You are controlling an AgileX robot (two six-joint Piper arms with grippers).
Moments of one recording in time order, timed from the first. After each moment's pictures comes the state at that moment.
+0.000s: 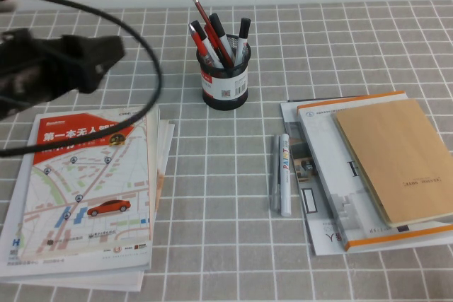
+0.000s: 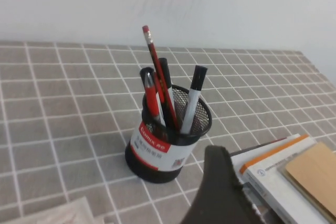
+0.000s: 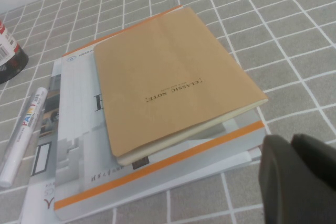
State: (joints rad) right arm -0.04 -0.01 0.03 0.24 0.38 0.11; left arm -0.10 1.25 -0.87 -1.54 0.56 1.41
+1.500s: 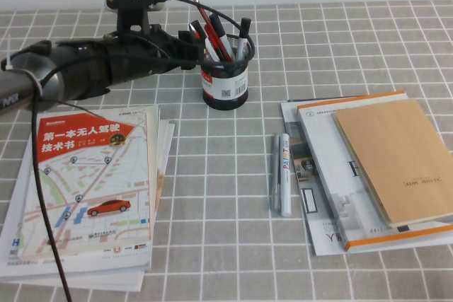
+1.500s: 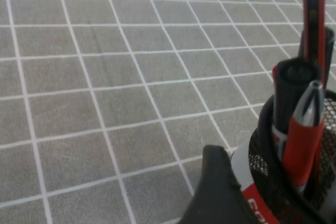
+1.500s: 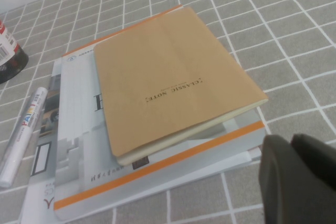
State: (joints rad) right arm -0.04 -0.01 0.03 0.24 0.38 0.11; left arm -0.30 2.06 -1.48 -1.72 0.31 1.59
